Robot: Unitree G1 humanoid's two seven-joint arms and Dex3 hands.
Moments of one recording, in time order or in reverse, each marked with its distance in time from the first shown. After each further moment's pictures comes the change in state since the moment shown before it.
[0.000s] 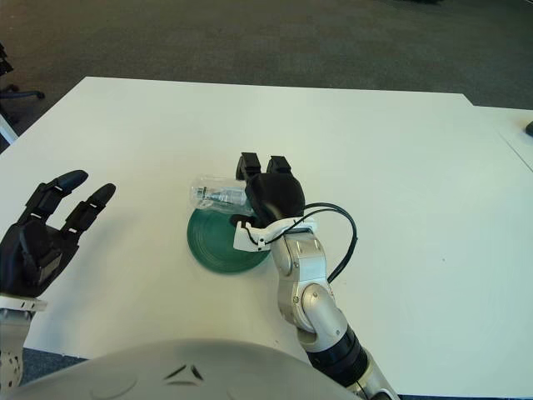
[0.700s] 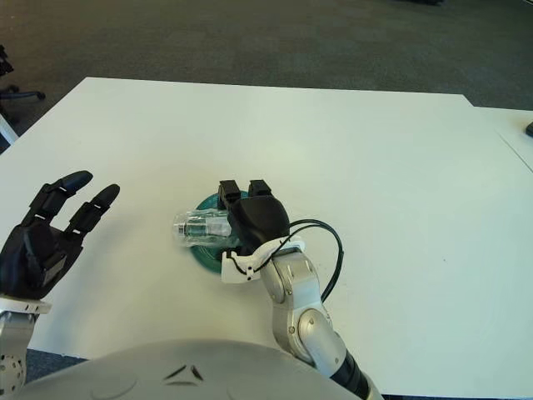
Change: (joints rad) left arm 0.019 -0.012 -0.024 -0.030 0.014 0.000 0.018; right arm 0.092 0.010 0.077 -0.073 -0.050 -0.056 0.141
